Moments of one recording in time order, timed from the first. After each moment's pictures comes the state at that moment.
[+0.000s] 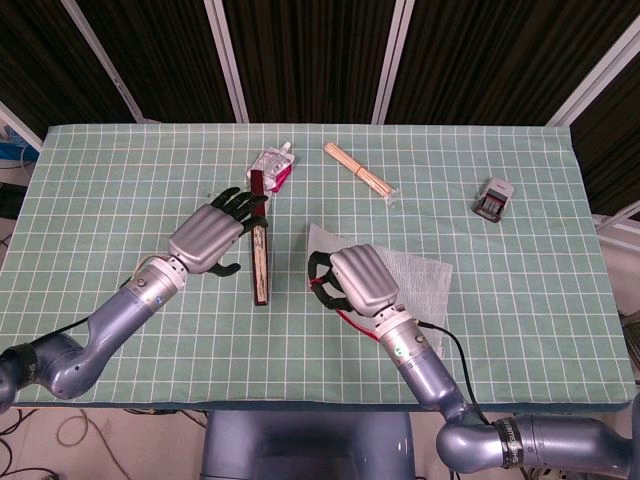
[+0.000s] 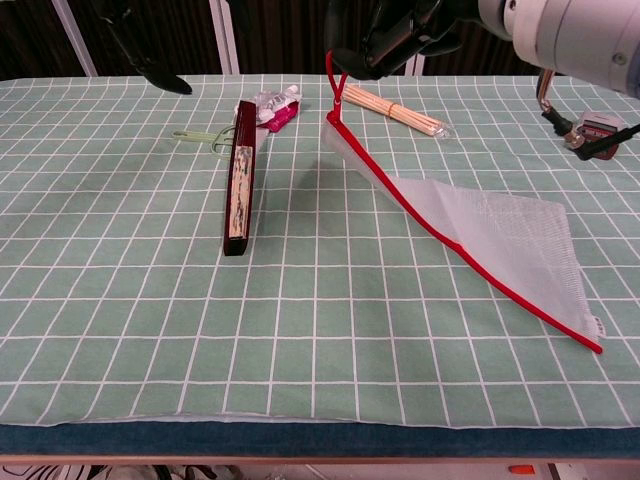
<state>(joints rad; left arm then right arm) -0.91 -1.13 -0.29 -1.75 1.12 0.71 0.31 0.80 -1.47 0.39 -1.98 -0.96 1.12 -0.45</state>
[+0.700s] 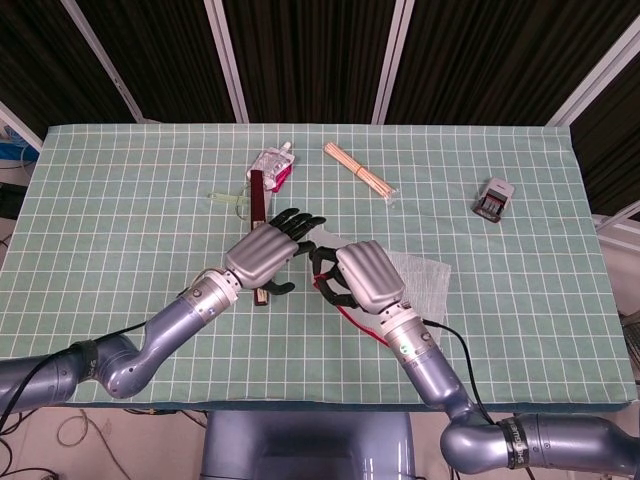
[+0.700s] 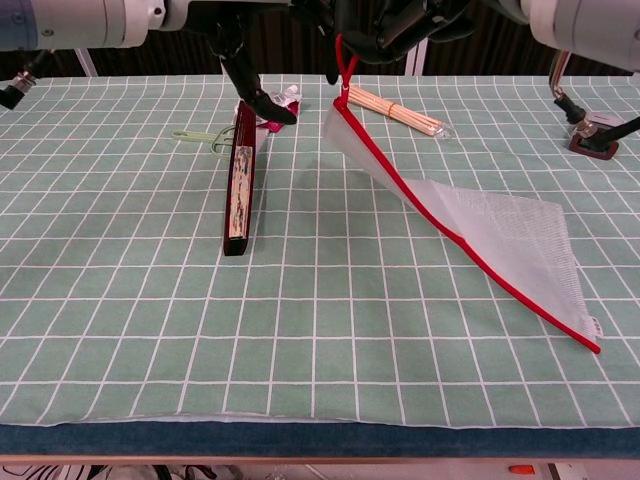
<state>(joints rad) -1.03 -1.31 -0.28 -1.71 1.10 0.73 0.27 0.81 -1.43 0.38 -2.00 -0.94 1.15 -0.42</state>
